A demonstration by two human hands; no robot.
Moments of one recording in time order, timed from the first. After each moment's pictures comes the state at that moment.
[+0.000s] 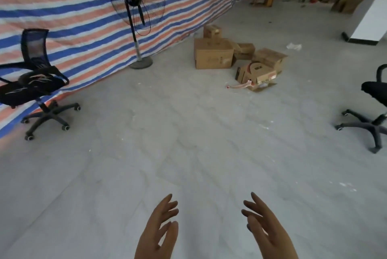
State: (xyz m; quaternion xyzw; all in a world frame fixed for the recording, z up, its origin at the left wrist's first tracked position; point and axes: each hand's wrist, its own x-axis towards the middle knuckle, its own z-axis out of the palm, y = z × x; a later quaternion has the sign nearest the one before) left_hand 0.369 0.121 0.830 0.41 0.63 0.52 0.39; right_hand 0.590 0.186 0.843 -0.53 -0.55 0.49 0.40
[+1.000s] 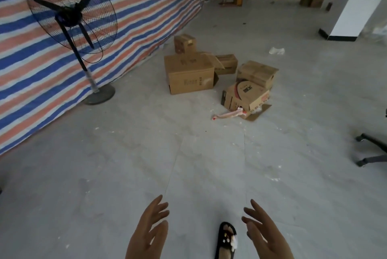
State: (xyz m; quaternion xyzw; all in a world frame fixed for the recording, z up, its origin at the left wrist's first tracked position) left_hand 0.207 0.811 0.811 0.46 0.63 0.48 0.40; right_hand 0.452 0.830 0.817 -0.60 -0.48 0.47 0.44
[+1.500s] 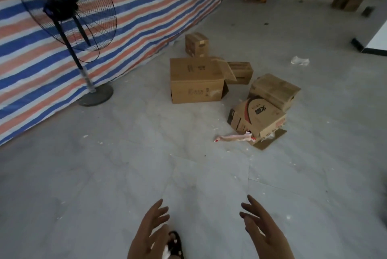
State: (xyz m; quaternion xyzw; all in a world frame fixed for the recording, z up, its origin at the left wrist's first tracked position) left_hand 0.236 1.134 0.807 0.39 0.63 0.49 0.45; right_hand 0.480 1.186 0.835 -0.58 -0.54 0.48 0.37
